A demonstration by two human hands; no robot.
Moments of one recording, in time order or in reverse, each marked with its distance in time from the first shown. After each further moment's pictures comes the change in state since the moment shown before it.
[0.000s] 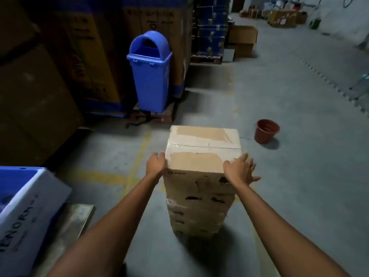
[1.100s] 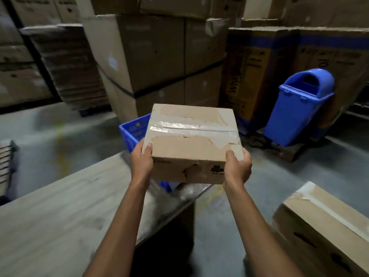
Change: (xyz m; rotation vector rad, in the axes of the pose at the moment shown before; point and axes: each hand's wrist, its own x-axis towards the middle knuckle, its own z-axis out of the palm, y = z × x) left_hand -0.286 -0.171 -0.382 -0.511 0.988 0.131; right_hand -0.394 -0.152 0.072 0.840 -0.495 -0.430
